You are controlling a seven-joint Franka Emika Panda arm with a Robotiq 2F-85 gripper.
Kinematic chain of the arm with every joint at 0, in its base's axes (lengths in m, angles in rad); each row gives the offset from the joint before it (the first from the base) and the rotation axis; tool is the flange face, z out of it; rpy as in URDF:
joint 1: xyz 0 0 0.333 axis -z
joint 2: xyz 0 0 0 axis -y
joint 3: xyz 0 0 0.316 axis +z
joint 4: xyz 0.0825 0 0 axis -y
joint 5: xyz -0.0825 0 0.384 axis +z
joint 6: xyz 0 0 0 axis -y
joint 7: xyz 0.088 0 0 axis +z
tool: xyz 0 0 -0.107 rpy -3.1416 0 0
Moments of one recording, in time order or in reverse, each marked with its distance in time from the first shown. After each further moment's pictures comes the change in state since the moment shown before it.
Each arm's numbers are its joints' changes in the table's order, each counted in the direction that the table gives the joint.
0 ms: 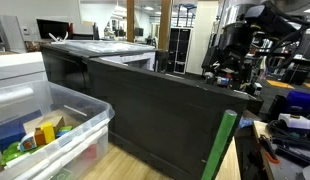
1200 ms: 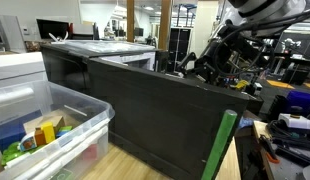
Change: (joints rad) arm -0.081 -0.193 -0.026 0.010 0.515 0.334 0.257
